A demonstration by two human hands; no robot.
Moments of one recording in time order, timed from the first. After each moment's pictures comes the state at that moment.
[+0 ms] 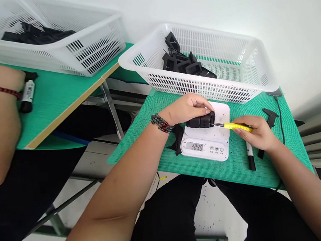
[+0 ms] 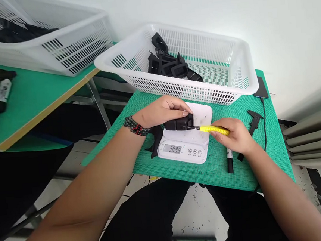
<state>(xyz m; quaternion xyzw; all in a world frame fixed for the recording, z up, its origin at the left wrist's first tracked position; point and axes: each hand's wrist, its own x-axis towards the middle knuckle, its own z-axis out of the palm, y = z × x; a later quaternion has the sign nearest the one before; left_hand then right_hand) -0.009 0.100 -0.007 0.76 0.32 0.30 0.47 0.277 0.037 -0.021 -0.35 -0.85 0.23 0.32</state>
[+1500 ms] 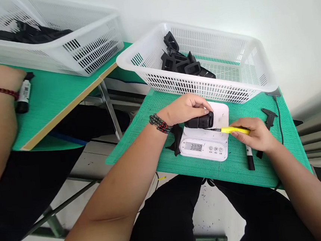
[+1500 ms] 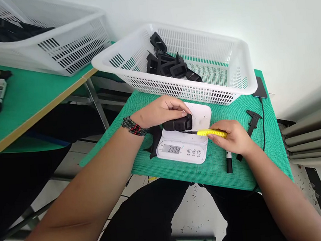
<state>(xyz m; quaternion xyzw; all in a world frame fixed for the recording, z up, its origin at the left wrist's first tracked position) -0.010 0.100 -0.006 0.76 0.33 0.29 0.47 0.275 0.036 -0.021 -0.34 -0.85 0.25 0.30</state>
